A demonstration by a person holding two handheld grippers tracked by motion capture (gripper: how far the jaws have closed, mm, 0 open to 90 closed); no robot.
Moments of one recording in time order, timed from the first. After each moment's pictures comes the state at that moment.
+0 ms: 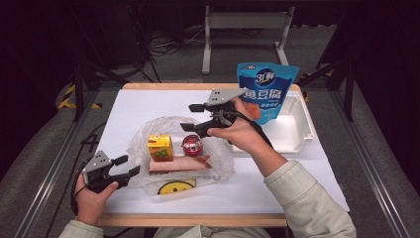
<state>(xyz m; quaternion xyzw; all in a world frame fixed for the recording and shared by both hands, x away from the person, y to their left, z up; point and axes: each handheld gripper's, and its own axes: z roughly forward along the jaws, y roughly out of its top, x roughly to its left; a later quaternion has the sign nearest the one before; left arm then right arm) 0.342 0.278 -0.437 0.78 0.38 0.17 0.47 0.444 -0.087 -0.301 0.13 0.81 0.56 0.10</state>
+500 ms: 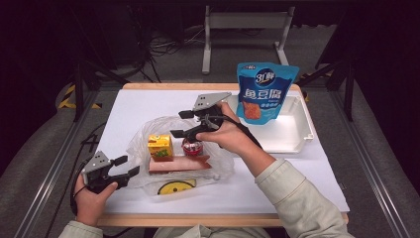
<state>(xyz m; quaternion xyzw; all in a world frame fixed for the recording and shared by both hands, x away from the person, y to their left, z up) 0.340 0.279 -0.437 0.78 0.38 0.17 0.47 0.447 -0.057 -0.318 0.13 0.83 0.54 0.07</state>
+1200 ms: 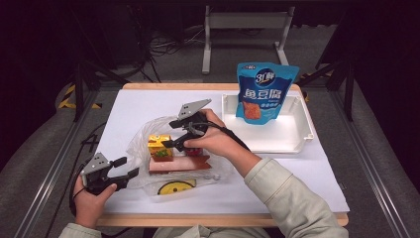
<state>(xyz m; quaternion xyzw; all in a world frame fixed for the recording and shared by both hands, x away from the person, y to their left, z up) 0.337 0.280 -0.438 0.78 0.38 0.16 0.47 0.452 -0.023 -0.348 0.12 0.86 0.49 0.04</state>
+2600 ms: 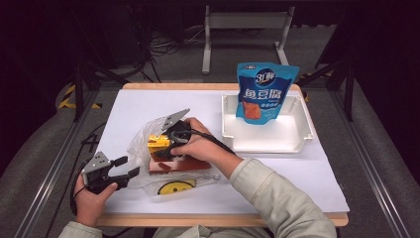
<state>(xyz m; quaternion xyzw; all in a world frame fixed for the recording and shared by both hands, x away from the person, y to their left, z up) 0.340 0.280 -0.438 0.78 0.38 0.16 0.47 0.458 0.017 -0.390 0.12 0.90 0.43 0.03</state>
